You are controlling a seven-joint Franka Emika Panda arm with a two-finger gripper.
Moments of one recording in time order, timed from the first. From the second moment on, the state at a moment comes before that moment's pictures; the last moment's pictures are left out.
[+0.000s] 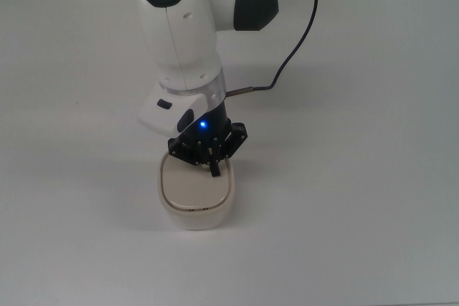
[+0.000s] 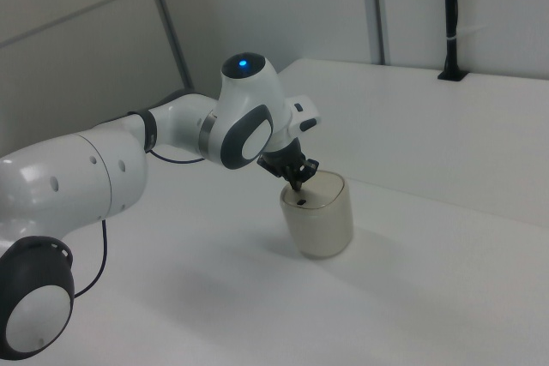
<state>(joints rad) -0.02 0.53 0.09 -1.40 0.10 2.25 -0.19</state>
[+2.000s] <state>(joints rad) -0.12 0.42 0.08 -1.43 0.12 2.09 -0.18</state>
